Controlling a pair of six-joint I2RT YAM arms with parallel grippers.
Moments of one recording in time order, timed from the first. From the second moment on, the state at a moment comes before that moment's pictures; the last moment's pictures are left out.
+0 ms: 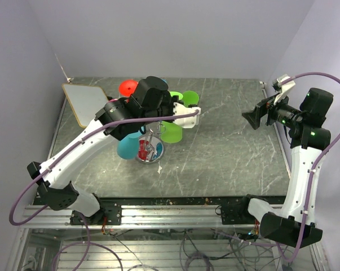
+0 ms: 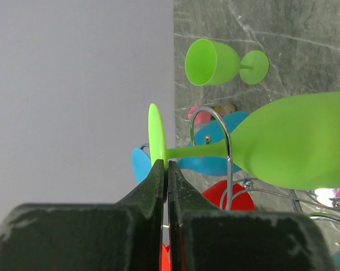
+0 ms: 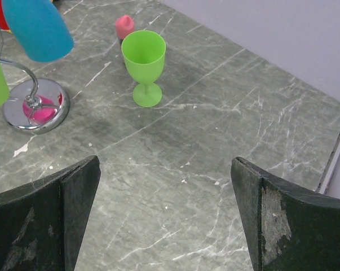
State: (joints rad) left arm -0.94 1.46 1.82 -0.83 -0.14 1.09; right arm -0.31 1.06 1.39 -0.78 -0.85 -0.45
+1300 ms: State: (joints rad) left arm -0.95 1.48 1.89 -0.88 -0.10 1.12; right arm -0.31 1.06 1.37 -0.77 -0.85 -0.44
